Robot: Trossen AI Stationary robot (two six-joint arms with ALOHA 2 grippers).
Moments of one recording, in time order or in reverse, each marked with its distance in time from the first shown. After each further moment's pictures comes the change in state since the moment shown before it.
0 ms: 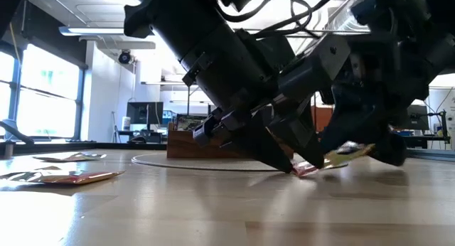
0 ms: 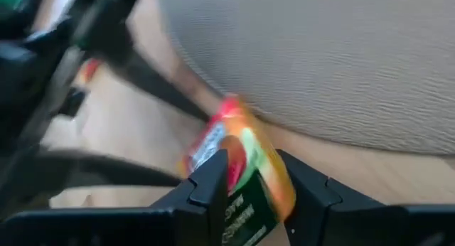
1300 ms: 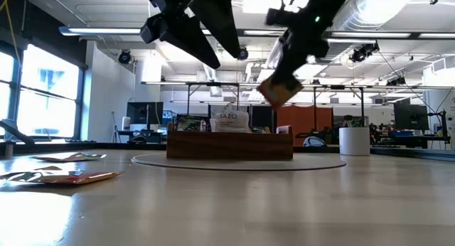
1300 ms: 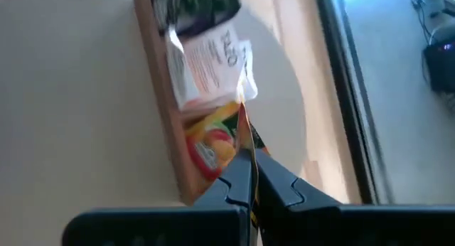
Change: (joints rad) left arm -0.048 -0.378 0.000 -0.552 -0.124 -0.083; right arm -0.428 -0.166 0.608 -0.968 0.215 -1.348
